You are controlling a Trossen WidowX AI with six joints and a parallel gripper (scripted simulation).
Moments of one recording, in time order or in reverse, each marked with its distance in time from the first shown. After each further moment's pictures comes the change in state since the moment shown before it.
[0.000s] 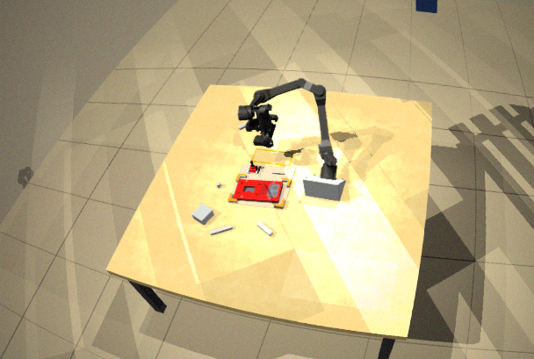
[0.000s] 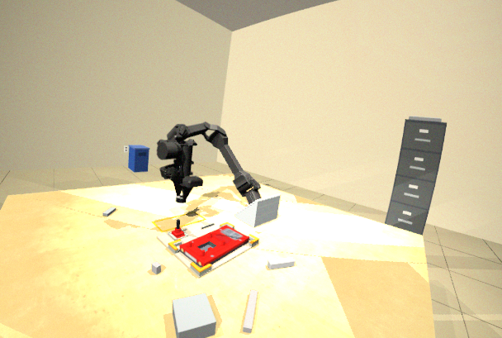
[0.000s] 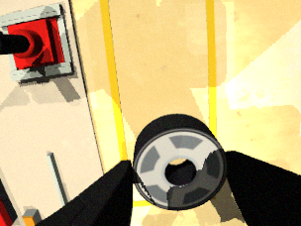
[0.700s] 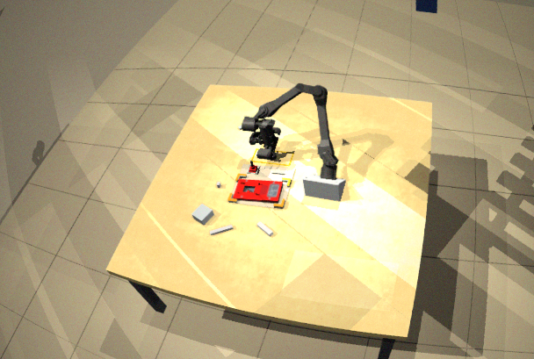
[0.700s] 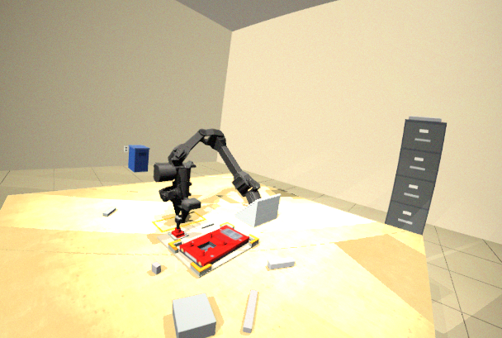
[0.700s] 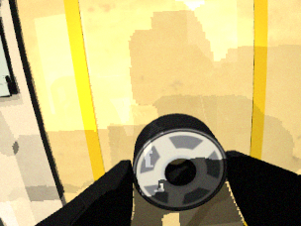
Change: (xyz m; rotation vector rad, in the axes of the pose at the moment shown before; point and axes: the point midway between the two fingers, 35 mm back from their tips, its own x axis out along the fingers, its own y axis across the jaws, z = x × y) arm 0.081 -0.001 0.000 0.001 0.002 -0.003
